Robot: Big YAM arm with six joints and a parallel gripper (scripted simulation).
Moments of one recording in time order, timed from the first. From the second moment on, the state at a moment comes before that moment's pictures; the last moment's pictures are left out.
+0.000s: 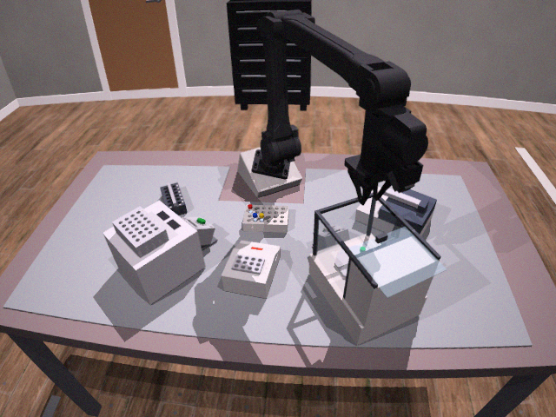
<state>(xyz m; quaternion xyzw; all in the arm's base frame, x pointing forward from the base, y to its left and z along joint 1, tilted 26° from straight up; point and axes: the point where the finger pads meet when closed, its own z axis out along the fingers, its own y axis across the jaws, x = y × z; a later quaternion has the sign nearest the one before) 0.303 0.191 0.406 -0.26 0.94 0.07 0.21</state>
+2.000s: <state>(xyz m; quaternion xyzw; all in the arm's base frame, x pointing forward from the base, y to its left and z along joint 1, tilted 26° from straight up) 0.312 0.198 0.421 -0.16 0.96 0.09 0.20</state>
